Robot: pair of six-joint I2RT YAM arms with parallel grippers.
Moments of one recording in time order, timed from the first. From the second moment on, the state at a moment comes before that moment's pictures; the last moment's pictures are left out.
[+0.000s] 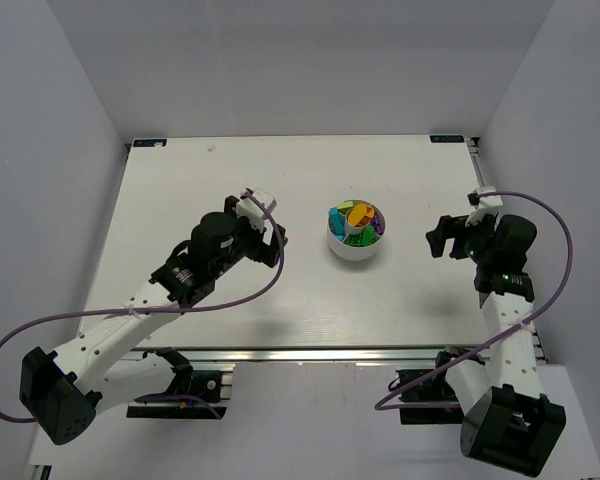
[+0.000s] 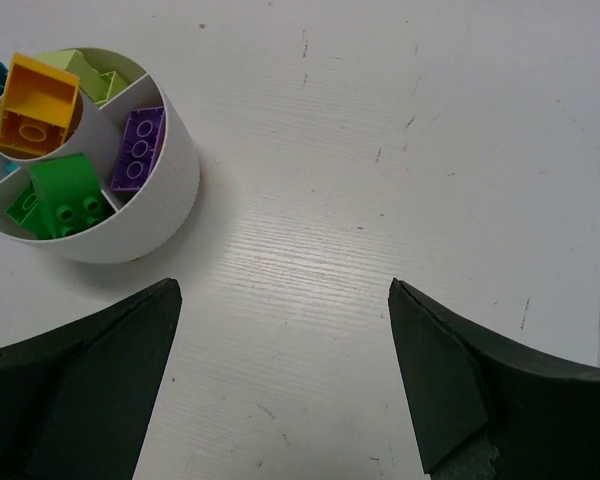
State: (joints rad) left arm -0.70 1.01 0.83 -0.11 -0.08 0.03; right arm -0.24 0.89 0.65 -0.20 -0.51 -0.15
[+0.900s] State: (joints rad) left arm -0.70 1.00 0.79 -0.11 -0.21 0.07; right arm -0.36 0.81 0.61 -0.25 -0.76 -0.25
